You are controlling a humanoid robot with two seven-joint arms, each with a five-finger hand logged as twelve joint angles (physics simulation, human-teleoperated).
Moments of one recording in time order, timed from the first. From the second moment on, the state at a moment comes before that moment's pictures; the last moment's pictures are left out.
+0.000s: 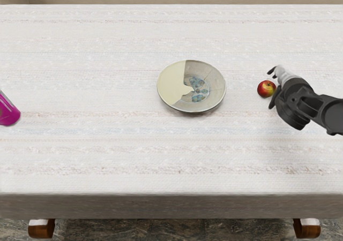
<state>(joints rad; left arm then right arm) -0.13 0.00 -0.11 -0.14 -0.25 0.02 0.23 1.11 -0.42 -0.01 0.98 -0.91 -0.36 -0.61</state>
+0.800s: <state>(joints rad) -0.15 0.00 -0.11 -0.14 -0.25 0.02 0.23 1.12 -0.33 -0.01 0.84 -0.91 -0.36 -0.61</state>
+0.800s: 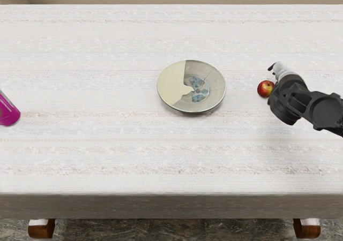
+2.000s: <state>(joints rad) -0.13 0.00 -0.11 -0.14 -0.25 0.02 0.23 1.11 -0.26 -0.01 0.80 -0.91 -0.36 -0.62</state>
